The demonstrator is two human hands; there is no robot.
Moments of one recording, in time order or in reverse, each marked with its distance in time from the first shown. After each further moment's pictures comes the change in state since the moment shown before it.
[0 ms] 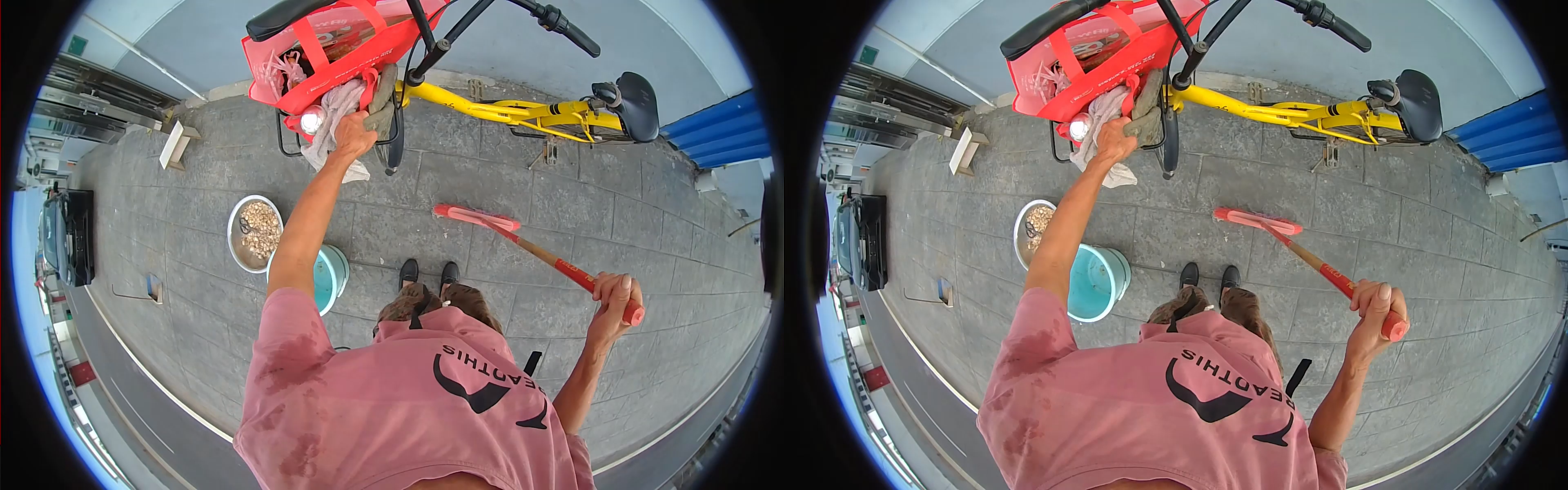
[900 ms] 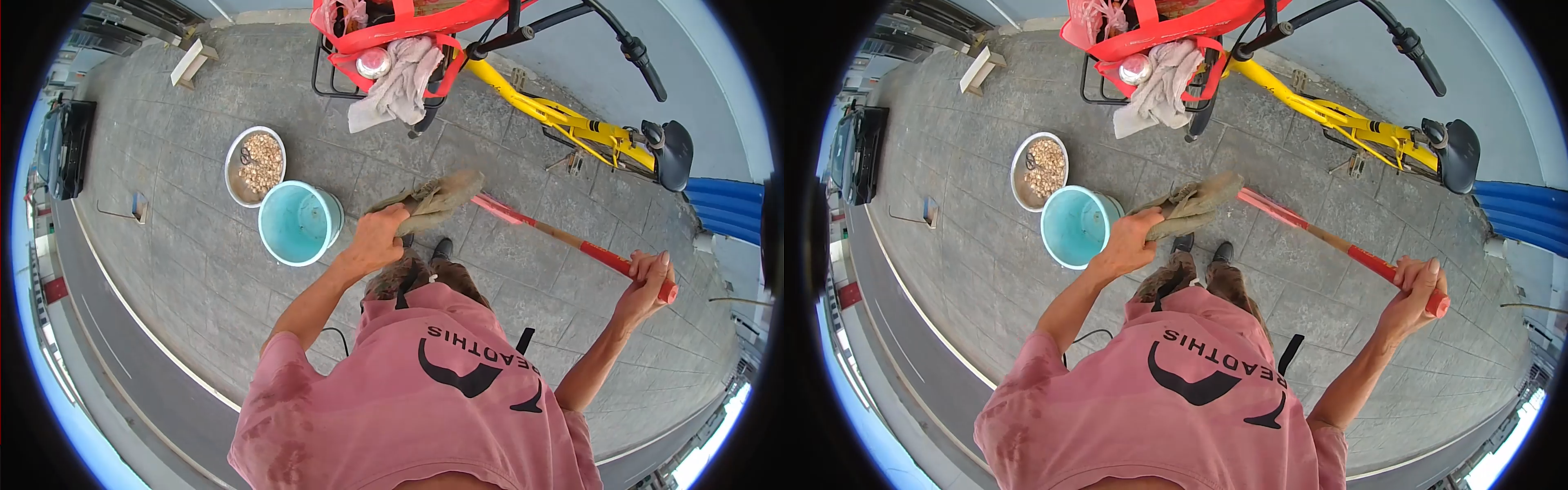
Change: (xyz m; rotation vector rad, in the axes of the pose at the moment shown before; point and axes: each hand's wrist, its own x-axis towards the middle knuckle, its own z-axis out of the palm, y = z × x) left_hand -0.233 0.031 -0.024 -0.250 -0.221 0.065; right_hand 0.067 -0.001 0.040 -0.123 -0.047 -0.050
